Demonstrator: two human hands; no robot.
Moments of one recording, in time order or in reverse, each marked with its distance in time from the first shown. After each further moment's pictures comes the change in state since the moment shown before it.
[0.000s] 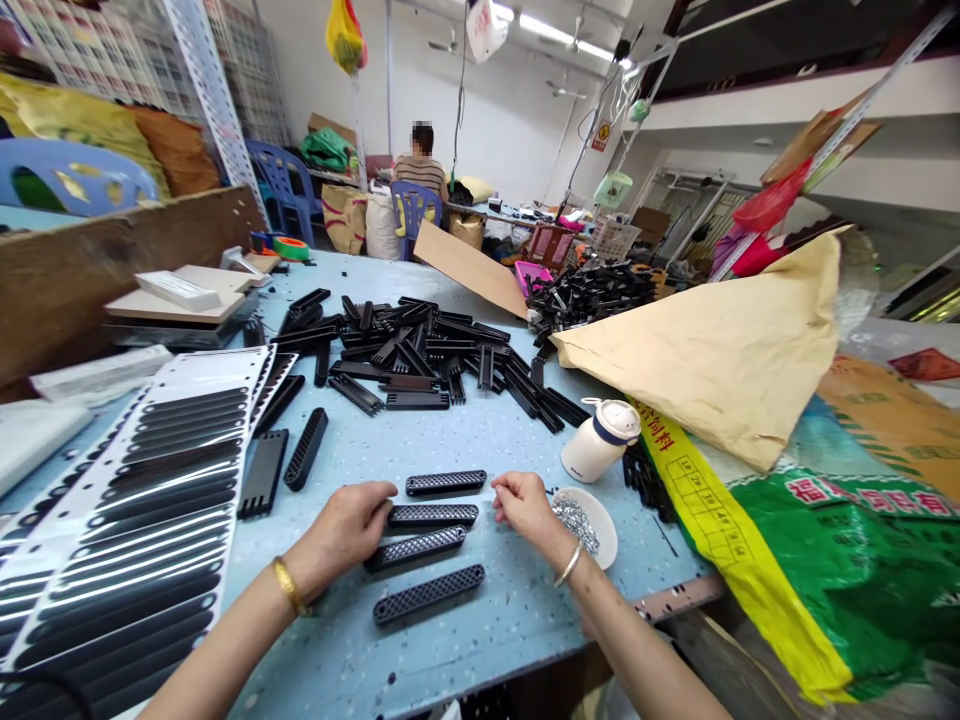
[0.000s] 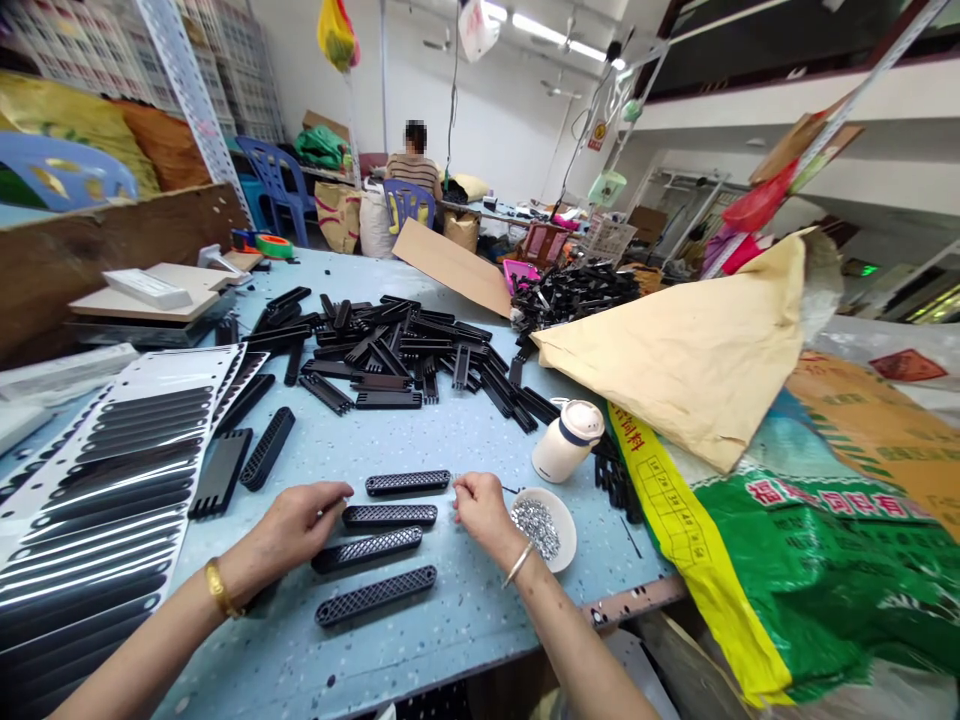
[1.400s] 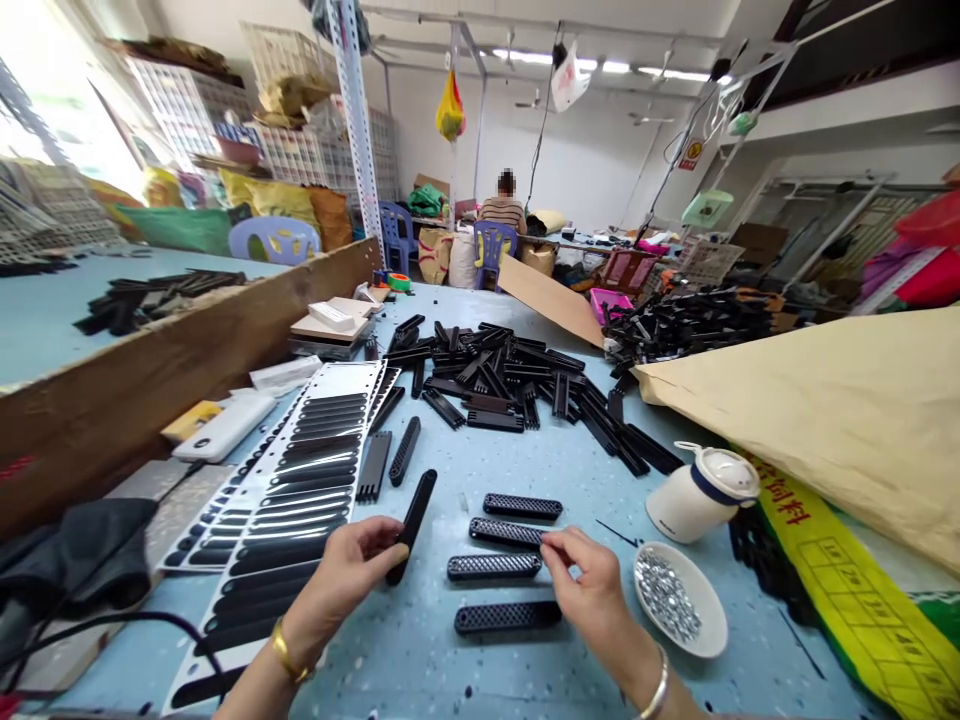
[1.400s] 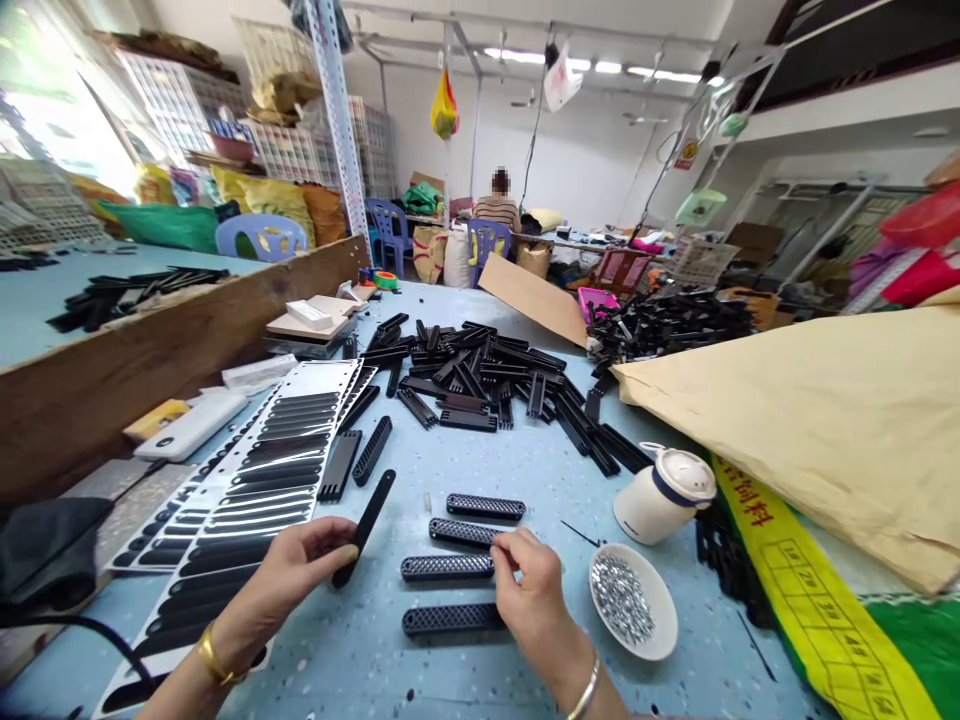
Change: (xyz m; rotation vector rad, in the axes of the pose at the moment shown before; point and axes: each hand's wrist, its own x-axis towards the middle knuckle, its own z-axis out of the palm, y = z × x) left_hand -0.091 -0.024 -0.023 -0.520 0.208 -0.423; right_hand -0.062 -0.041 0.028 -0.067 0.186 -0.685
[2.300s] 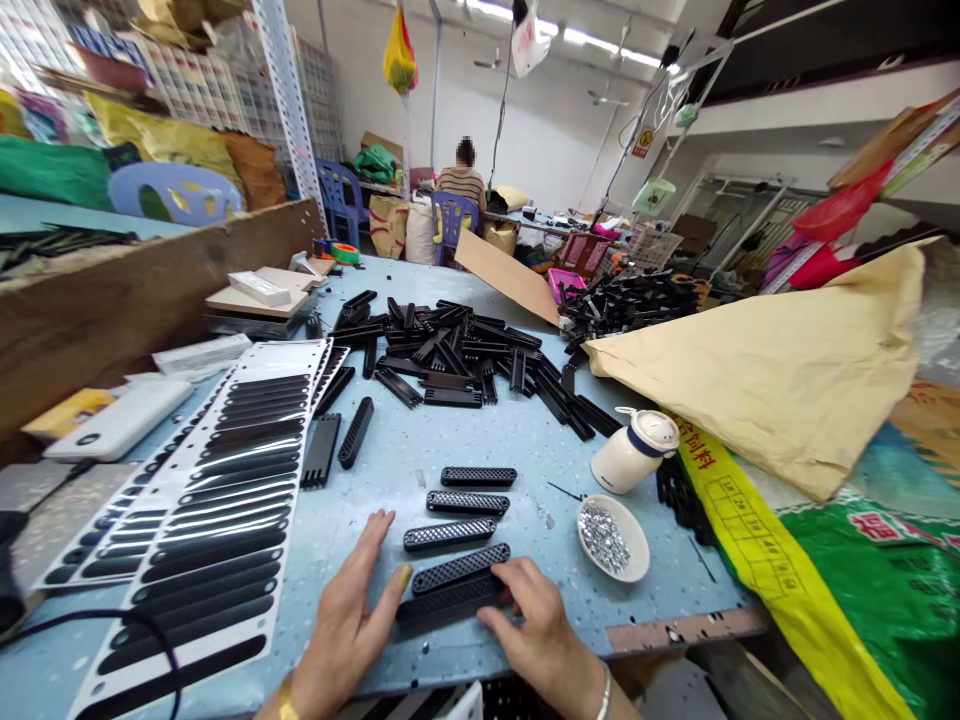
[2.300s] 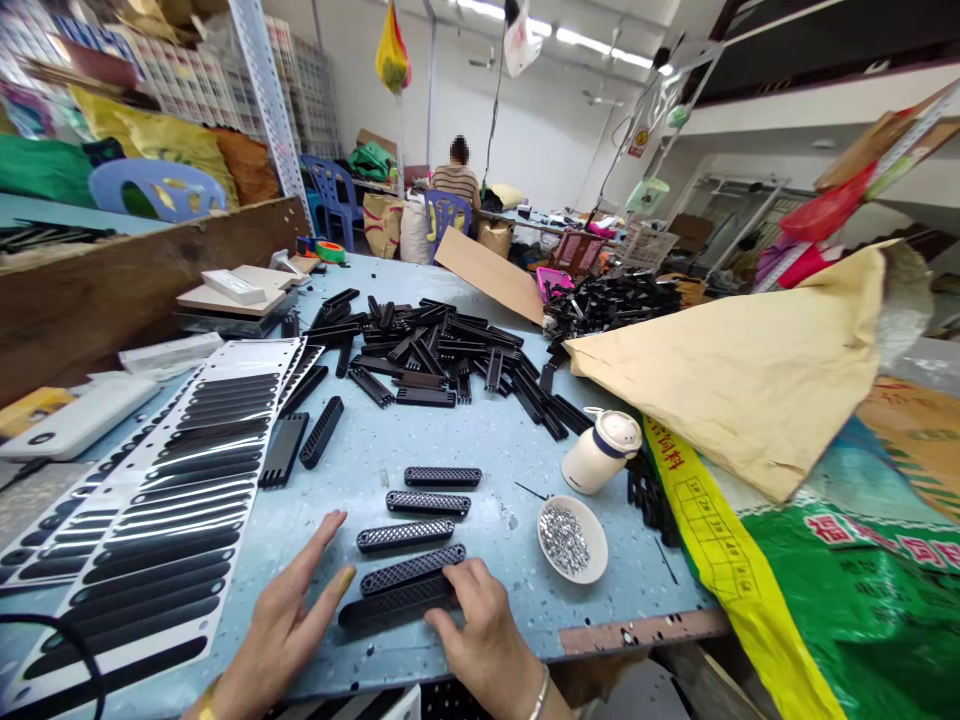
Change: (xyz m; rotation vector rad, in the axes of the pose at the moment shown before) left_hand -0.044 -0.016 0.077 0.143 0.240 0.329; right_hand -0.084 0.000 0.001 -0.092 -0.125 0.080
